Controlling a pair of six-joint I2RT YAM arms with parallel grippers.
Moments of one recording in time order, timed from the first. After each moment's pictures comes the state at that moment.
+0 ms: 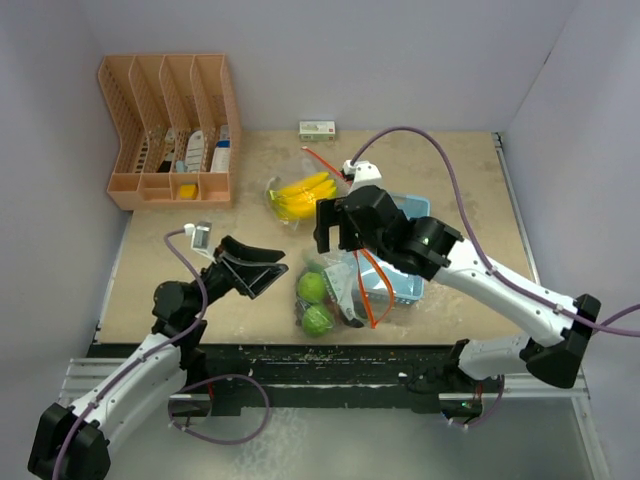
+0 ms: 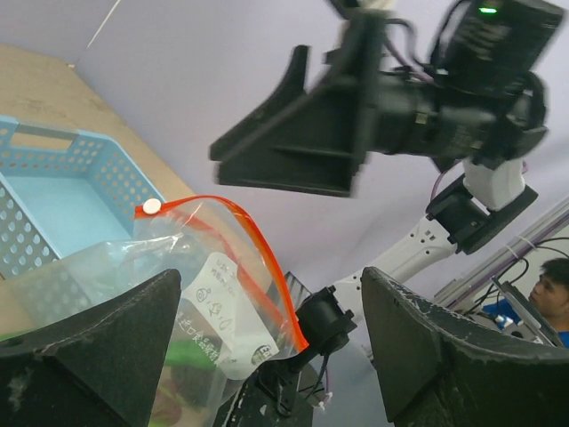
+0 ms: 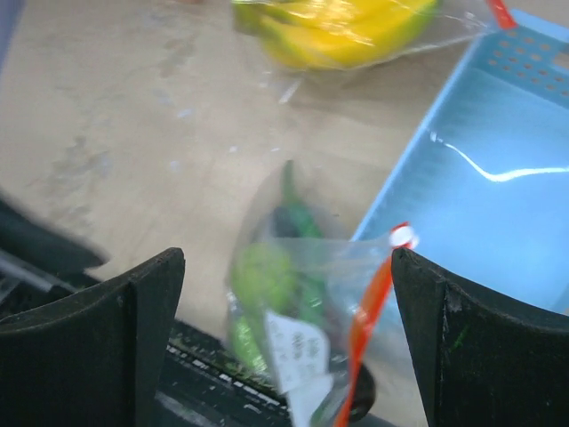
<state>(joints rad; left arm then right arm) -0.45 0.63 0.17 0.88 0.52 -1.04 1.00 1.30 1.40 -0.71 0.40 0.55</state>
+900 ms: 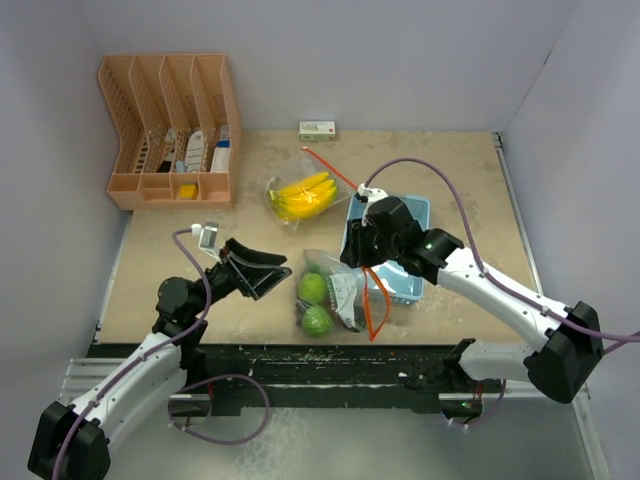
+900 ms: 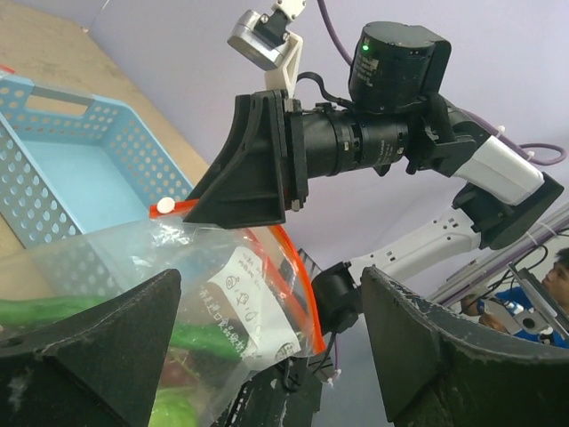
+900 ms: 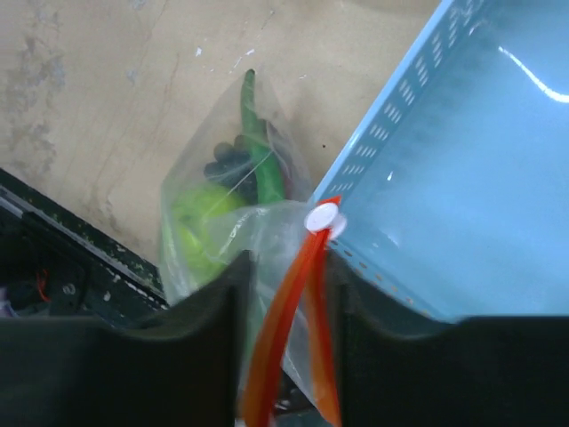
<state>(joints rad) -0.45 0.63 0.17 0.79 0.55 -1.00 0.74 1.25 1.02 -0.53 0.00 0.49</state>
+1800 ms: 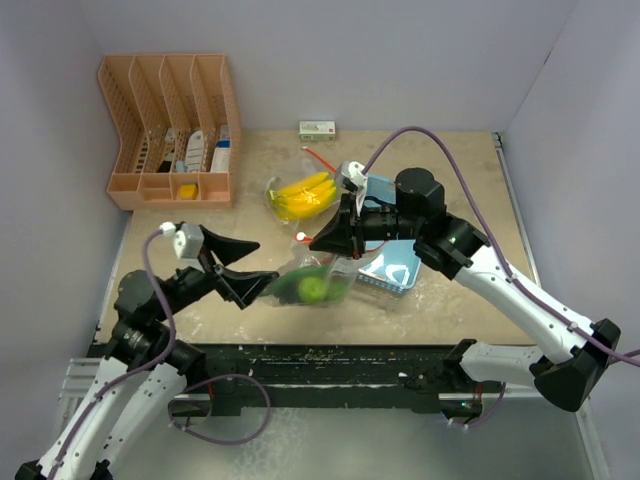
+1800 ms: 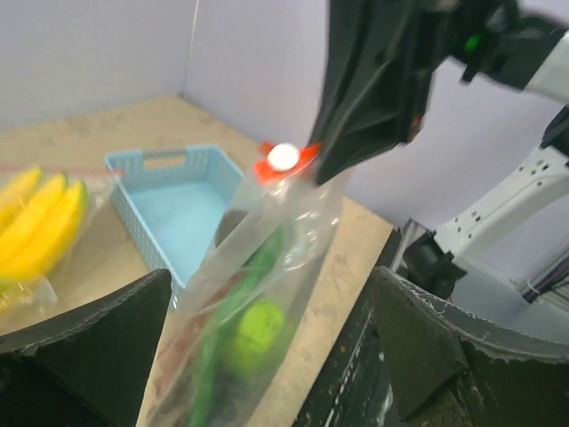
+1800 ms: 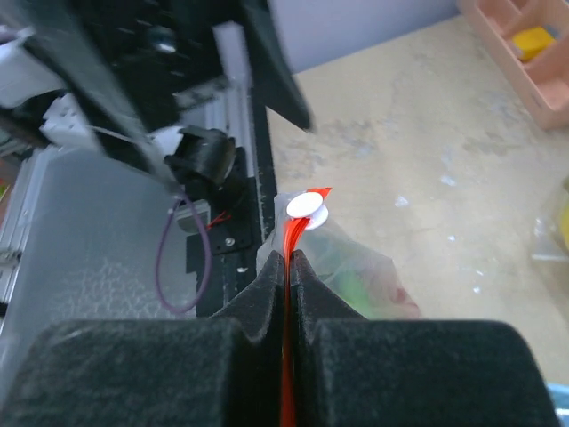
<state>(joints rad) -0.45 0.37 0.63 -0.01 0.52 -0.44 0.74 1.18 1.22 -0.27 -0.67 0.15</state>
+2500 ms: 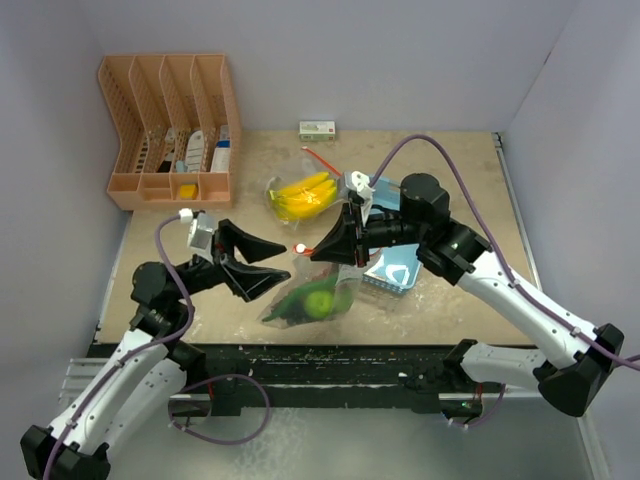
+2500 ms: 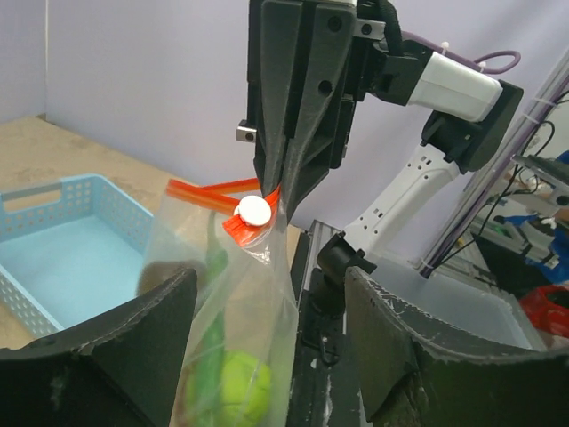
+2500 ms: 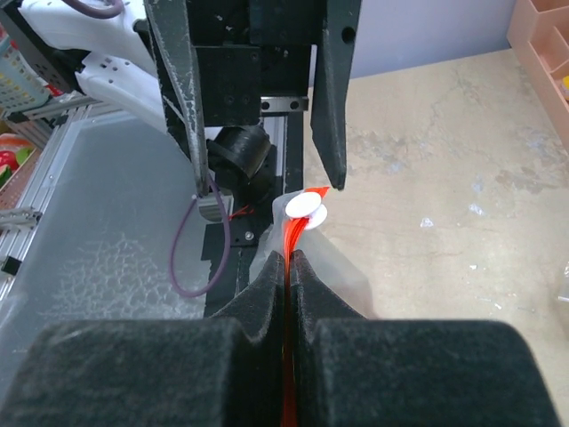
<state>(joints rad) -0.45 0.57 0.49 0.50 0.78 -0.68 0.74 1.15 1.16 -0.19 -0.85 0.10</state>
